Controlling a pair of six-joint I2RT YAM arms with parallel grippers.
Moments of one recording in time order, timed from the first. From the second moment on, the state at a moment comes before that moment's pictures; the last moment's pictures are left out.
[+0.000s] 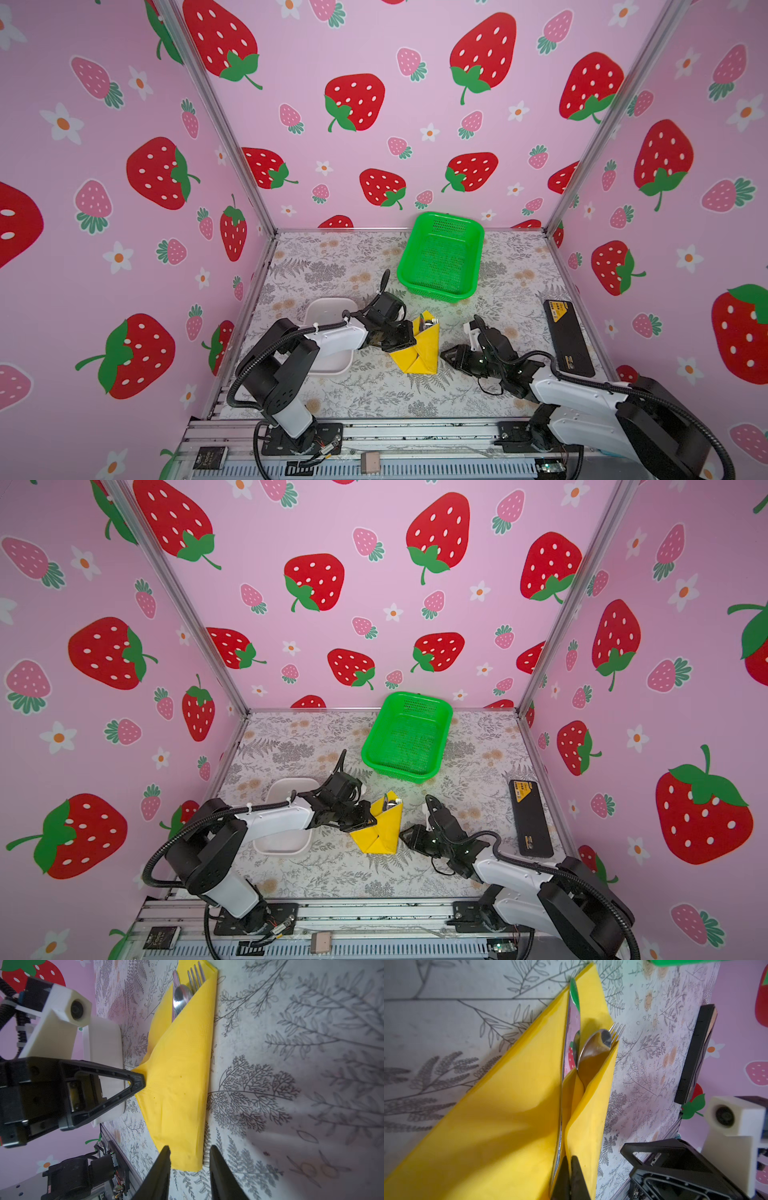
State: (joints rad) left arm -0.68 1.65 0.83 -0.15 0.41 -0.85; right arm 0.82 1.14 0.25 0.23 -0.27 1.03
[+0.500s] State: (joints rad) left arm -0.68 1.65 0.83 -0.19 0.37 -0.80; right arm 0.82 1.23 0.28 0.22 -0.31 1.00
